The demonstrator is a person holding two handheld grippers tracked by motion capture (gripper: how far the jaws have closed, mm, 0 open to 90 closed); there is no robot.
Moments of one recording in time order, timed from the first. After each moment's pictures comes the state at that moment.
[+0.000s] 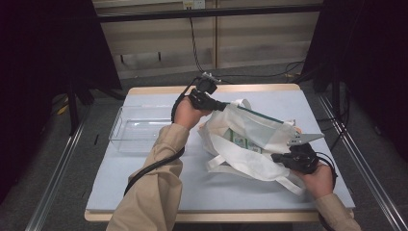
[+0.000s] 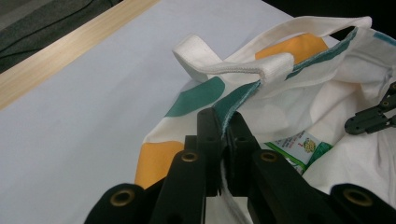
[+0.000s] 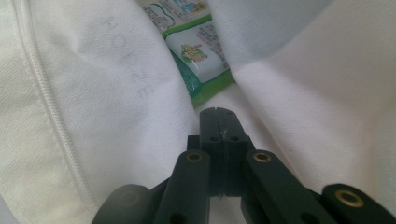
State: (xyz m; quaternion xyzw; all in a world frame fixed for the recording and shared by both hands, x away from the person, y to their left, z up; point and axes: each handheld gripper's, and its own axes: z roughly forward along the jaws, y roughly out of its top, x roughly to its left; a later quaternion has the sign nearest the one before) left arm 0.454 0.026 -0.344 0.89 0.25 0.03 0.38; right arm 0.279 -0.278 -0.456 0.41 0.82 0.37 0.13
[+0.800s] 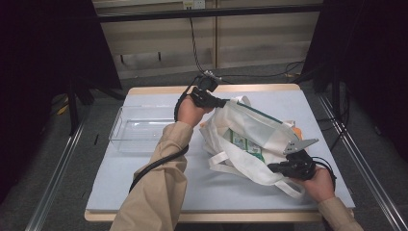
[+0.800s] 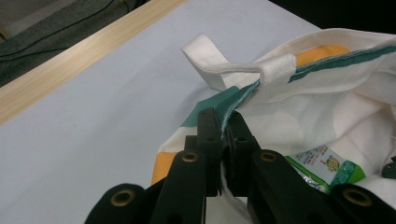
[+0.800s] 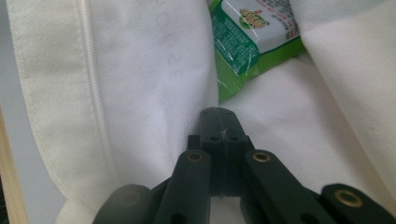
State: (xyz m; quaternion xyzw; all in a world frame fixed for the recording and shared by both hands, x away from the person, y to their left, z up) left arm 0.467 0.020 -0.351 0.88 0.27 0.06 0.38; right arm 0.269 -0.271 -0.466 0.36 0.86 0.37 0.07
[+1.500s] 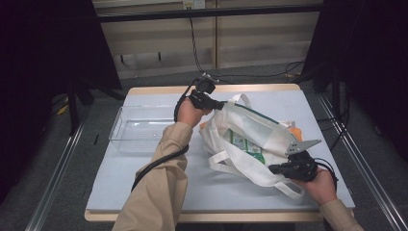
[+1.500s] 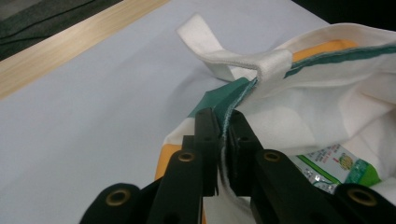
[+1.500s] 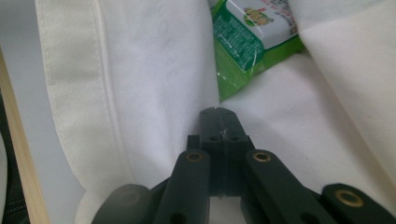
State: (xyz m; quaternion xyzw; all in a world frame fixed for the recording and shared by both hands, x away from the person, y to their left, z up) left arm 0.473 0.027 -0.368 0.88 0.29 0.03 0.38; right arm 0.265 -0.274 -0.462 0.37 0.85 0.37 0.06
